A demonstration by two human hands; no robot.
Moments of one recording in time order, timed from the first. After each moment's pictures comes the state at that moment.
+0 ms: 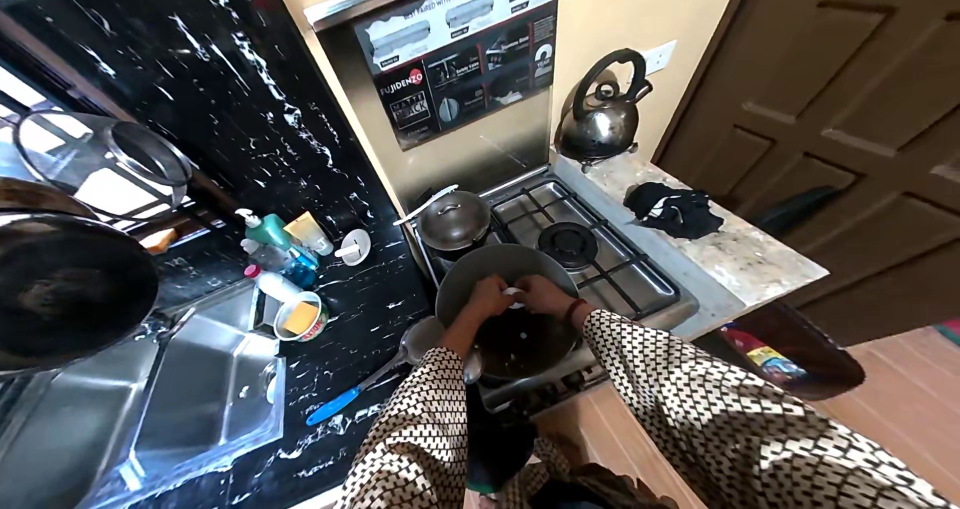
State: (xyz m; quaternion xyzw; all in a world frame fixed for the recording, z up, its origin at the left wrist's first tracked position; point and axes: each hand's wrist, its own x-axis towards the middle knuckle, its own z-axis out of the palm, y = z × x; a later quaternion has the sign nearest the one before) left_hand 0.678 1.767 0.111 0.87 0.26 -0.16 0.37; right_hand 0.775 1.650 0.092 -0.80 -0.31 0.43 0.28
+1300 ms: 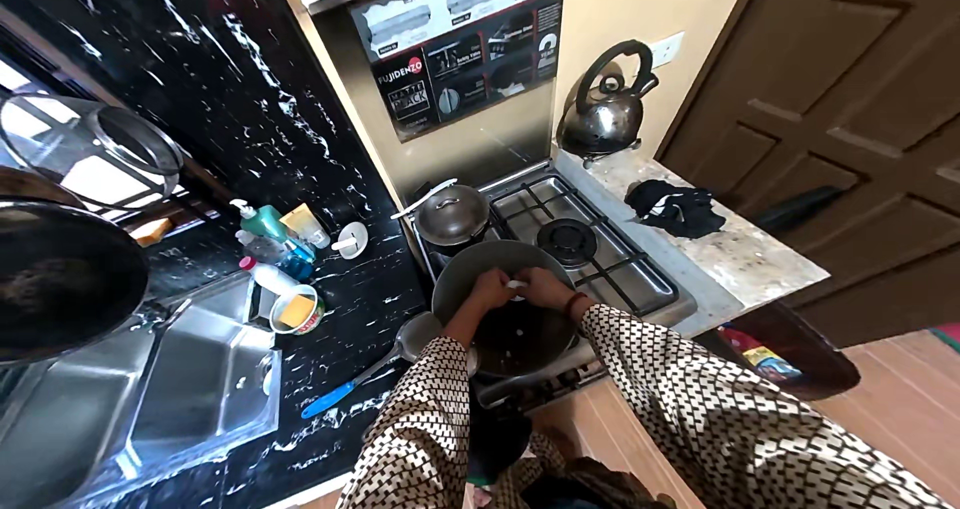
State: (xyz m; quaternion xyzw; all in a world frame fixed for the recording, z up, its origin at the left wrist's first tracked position) left_hand 0.691 1.767 0.100 0.86 0.27 -0.14 0.40; right_hand 0.788 1.651 0.099 -0.81 -0.39 0.38 0.21
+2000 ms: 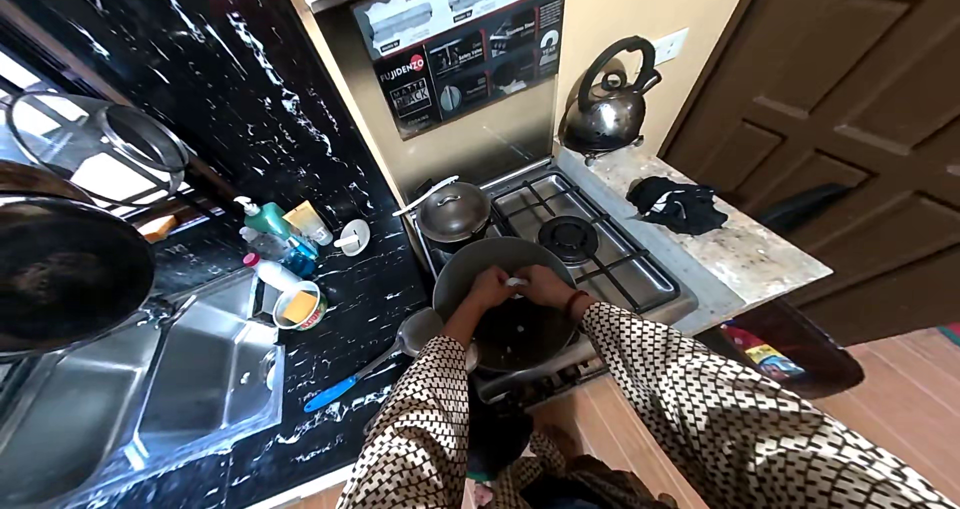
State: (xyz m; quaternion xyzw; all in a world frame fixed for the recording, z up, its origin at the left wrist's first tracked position) left_hand 0.684 1.767 0.097 0.86 0.27 -0.12 0.42; right_hand 0.786 1.648 0.097 -0.81 -0.41 0.36 0.23
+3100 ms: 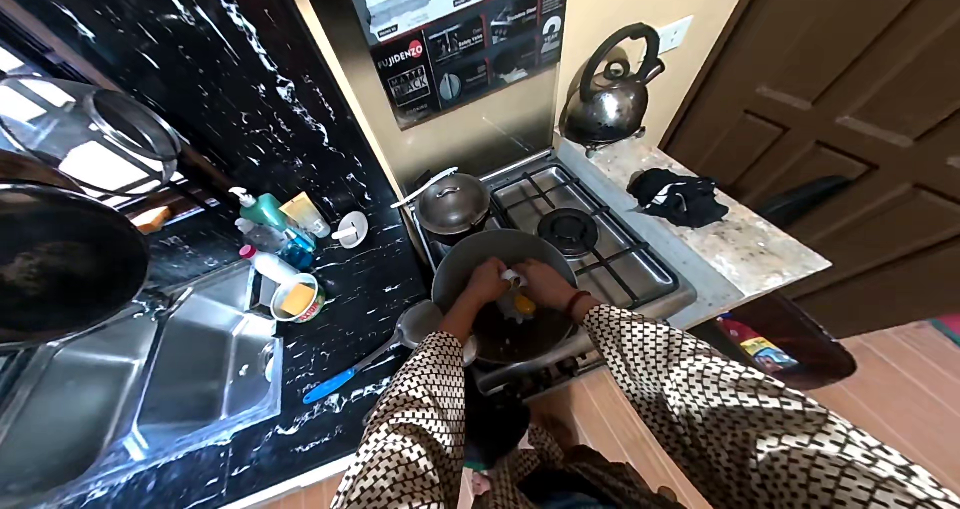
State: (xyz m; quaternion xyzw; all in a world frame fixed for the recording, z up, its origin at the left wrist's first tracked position) left_hand 0.682 1.768 0.096 0.88 0.25 -0.13 0.38; right_hand 0.778 1.642 0.091 -0.82 -0.46 0.31 0.15
